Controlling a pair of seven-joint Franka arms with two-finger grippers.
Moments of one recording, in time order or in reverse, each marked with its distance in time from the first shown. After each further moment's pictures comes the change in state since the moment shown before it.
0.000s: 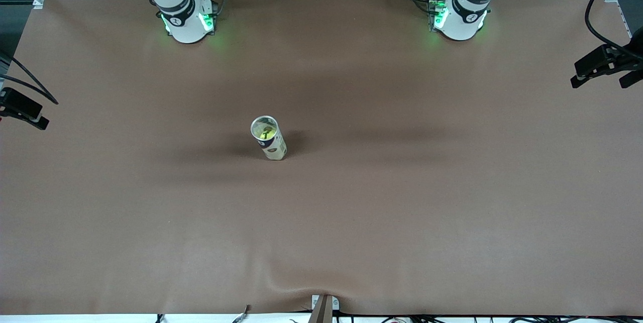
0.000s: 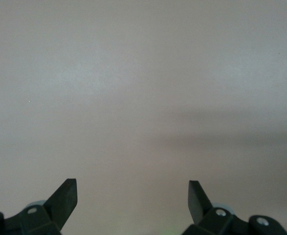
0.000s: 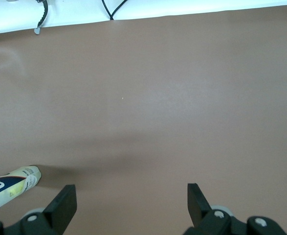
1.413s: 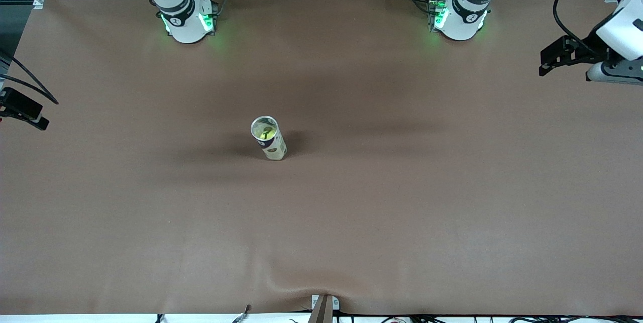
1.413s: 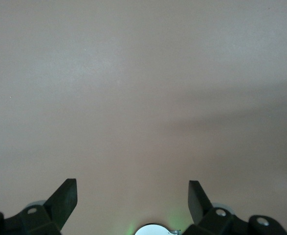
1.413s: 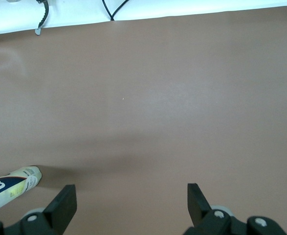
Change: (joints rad) left arm 0.038 -0.064 -0.117 -0.110 0.000 -0.020 0.051; right arm 0.000 0.000 0.000 0.000 0.001 0.002 0.000
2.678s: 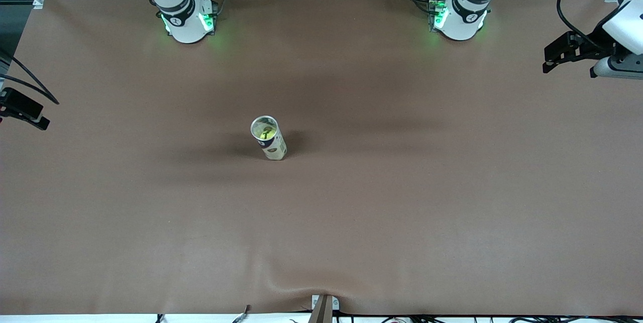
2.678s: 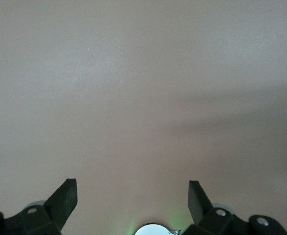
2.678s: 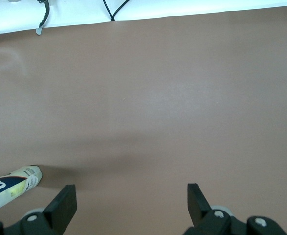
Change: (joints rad) left arm 0.015 -0.012 -0.002 -0.002 0.000 -0.002 0.000; right arm 0.001 0.000 0.001 0.000 0.001 0.000 0.000
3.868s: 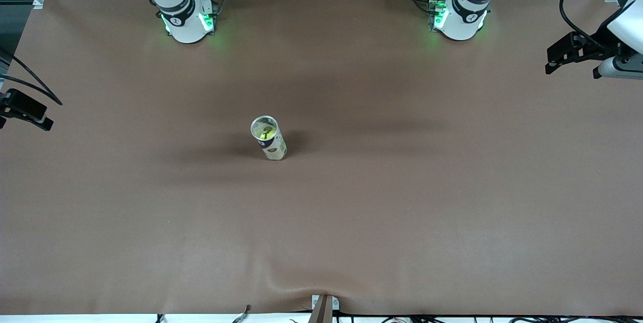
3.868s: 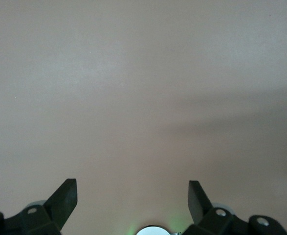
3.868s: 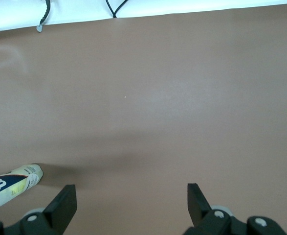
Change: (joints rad) left arm 0.004 0.008 0.001 0.016 0.000 0.002 0.000; right arm 0.004 -0.002 0.002 -0.015 0.002 0.003 0.000
